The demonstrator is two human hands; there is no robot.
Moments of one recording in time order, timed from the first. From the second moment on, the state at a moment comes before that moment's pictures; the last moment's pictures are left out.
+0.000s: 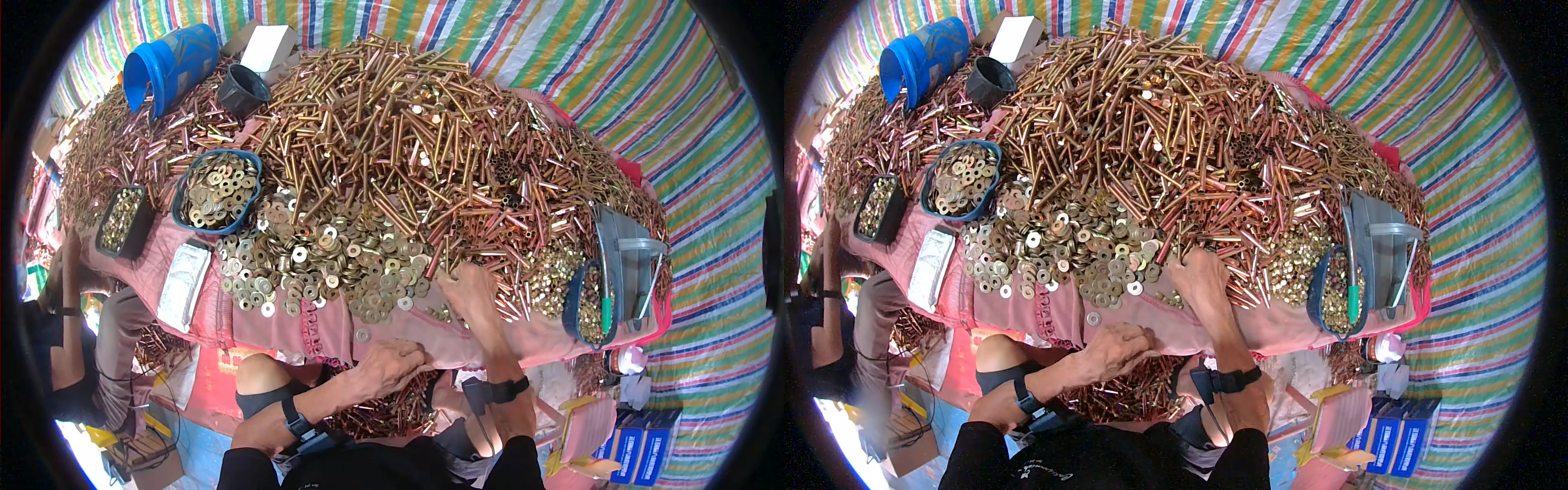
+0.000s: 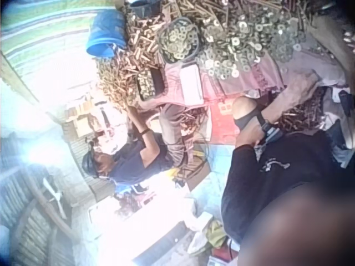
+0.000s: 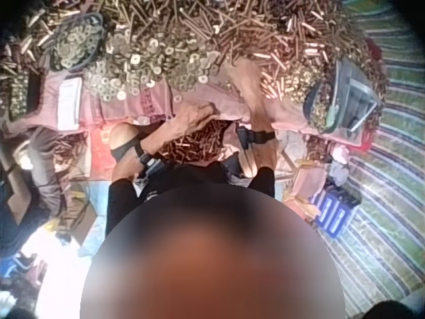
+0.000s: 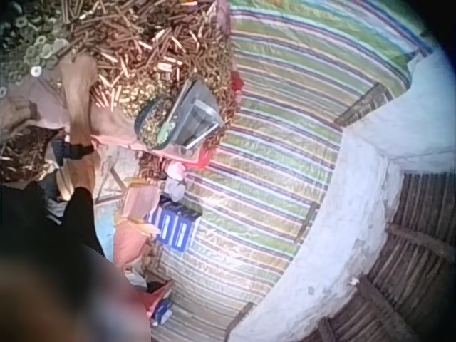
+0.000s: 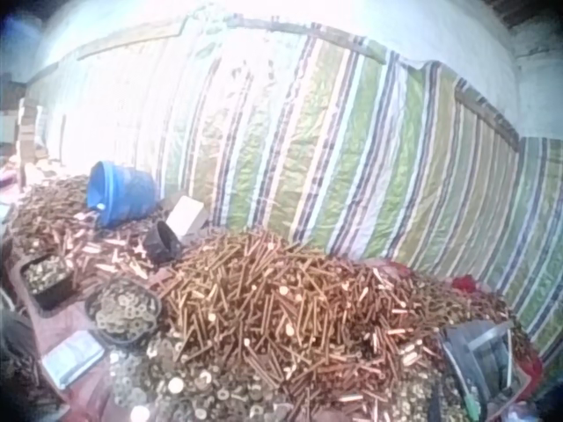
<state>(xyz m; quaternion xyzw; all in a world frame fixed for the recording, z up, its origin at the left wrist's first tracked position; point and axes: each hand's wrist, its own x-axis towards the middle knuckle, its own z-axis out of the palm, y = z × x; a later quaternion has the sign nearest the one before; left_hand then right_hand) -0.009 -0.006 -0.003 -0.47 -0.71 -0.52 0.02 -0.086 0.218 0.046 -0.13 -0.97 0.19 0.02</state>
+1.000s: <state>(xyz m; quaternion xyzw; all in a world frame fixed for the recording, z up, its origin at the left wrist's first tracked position) -0.027 0.007 0.018 -0.43 -0.78 -0.44 0.05 -0.074 0.225 0.041 -0.14 -0.97 0.20 0.05</state>
